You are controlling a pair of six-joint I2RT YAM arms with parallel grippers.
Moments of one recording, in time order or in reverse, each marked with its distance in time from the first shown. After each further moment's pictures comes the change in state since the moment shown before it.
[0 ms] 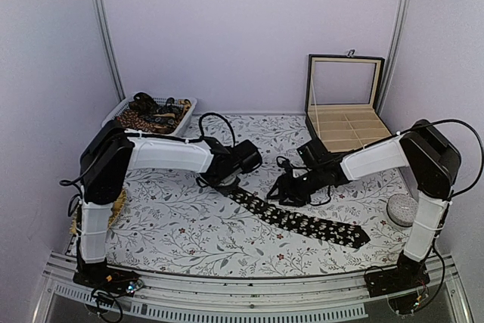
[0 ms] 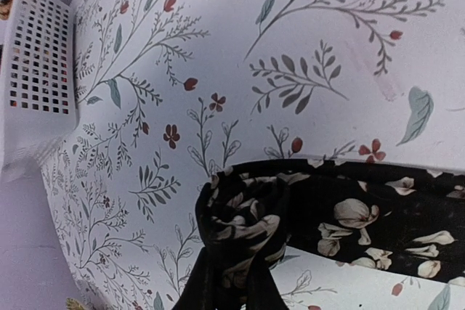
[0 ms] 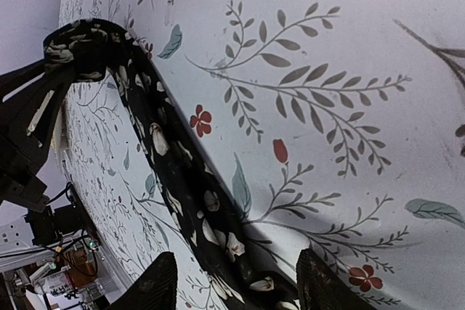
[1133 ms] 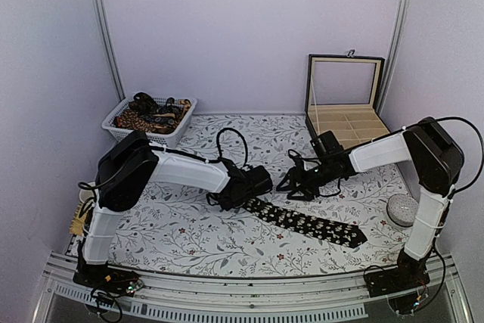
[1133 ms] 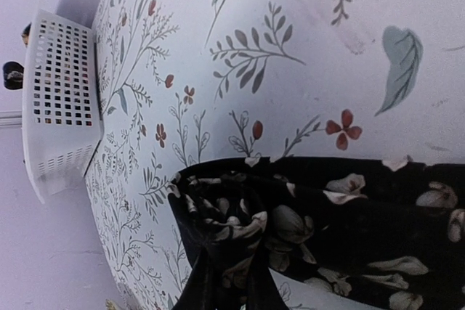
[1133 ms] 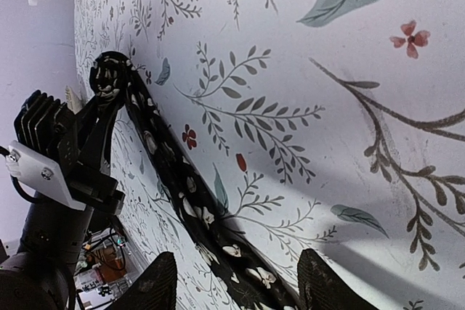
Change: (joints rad) left arm -0.097 0.120 -0.017 0.007 -0.204 0.050; right arm -0.131 0.000 0.011 -0.044 -0.144 -0.014
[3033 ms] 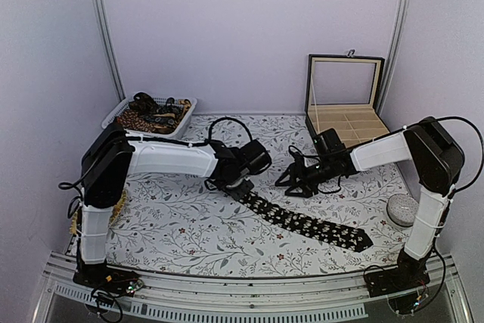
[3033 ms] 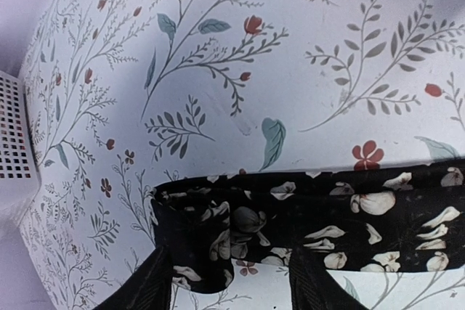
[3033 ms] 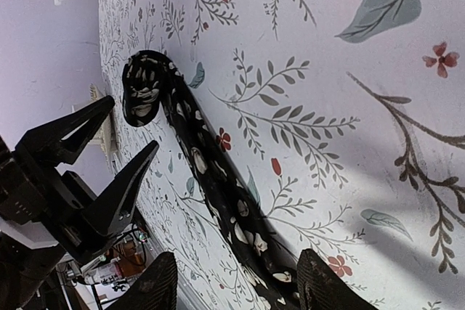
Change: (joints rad) left arm 0.043 -0.114 0.029 0.100 0.342 0.112; right arm -0.018 0.000 0.001 0.058 -0.079 0.044
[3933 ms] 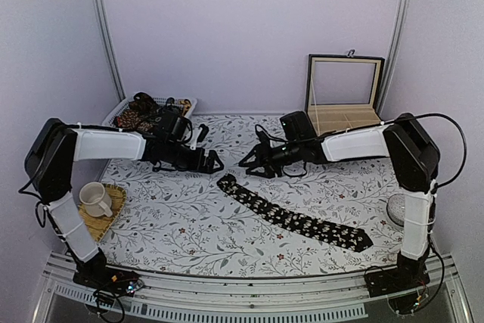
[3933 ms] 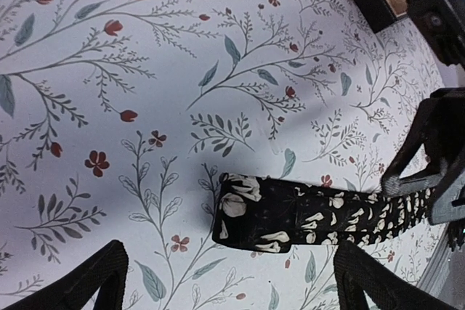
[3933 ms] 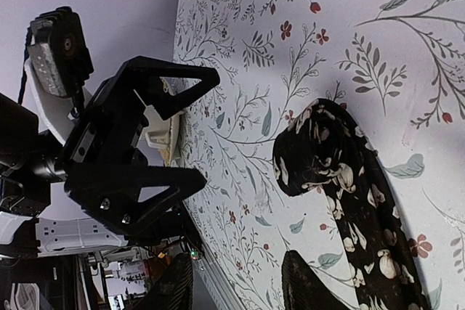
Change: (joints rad) left arm 0.449 -0.379 -0.470 0.457 0.798 -0.222; right arm 0.153 0.150 0.335 0.097 -0.014 0.148
